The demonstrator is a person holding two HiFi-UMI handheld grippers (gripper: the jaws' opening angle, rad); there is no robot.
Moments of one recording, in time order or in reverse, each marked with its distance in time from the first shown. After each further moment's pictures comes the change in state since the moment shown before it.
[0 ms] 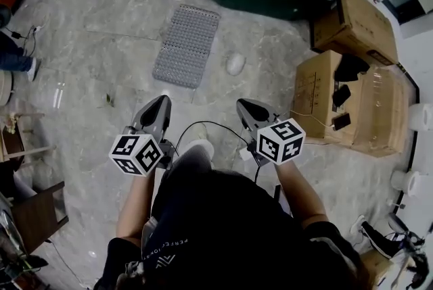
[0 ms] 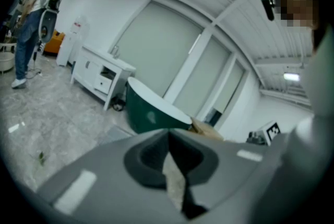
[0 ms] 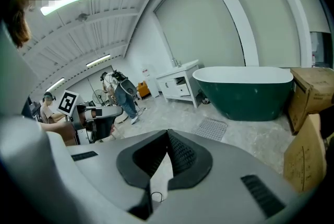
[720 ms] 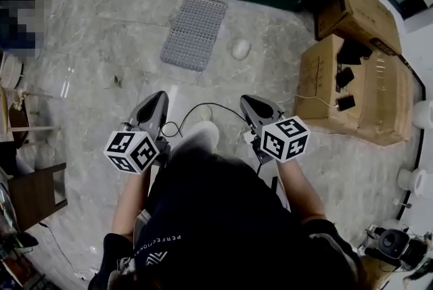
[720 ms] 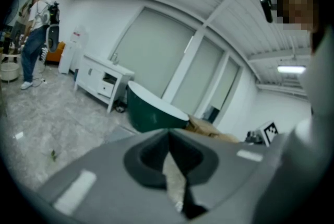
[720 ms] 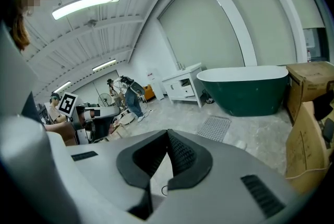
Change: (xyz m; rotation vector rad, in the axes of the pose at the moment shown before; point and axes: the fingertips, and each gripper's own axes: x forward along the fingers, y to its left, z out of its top) left arm -0.117 -0.053 -0.047 0.060 -0.020 0.016; right arm -0.087 0.063 -0.069 0.012 -0.052 0.040
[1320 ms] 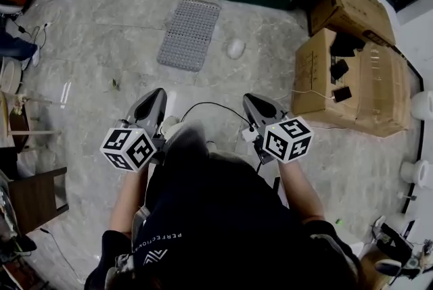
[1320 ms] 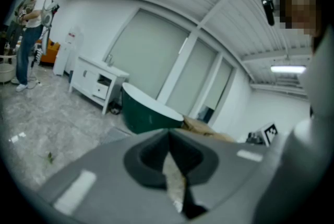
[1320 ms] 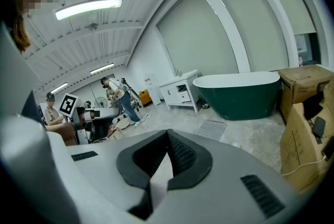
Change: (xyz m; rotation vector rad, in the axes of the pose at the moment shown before) left arm -0.019 -0.032 0.000 0.029 -0.016 -0.049; right arm -0.047 0.007 -0.006 0.001 -0.069 -0.046
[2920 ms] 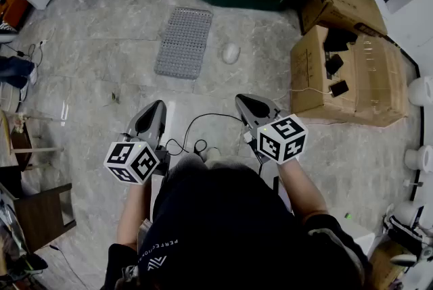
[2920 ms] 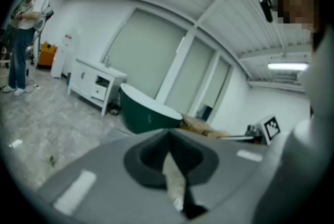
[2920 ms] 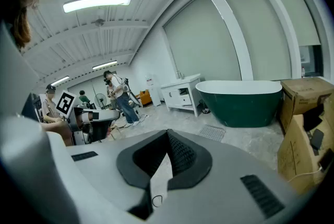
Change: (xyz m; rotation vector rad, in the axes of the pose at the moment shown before) left arm -0.017 0.000 0.001 0.027 0.011 -0.010; right arm 0.007 0.031 0.014 -0.079 -0.017 -0.013
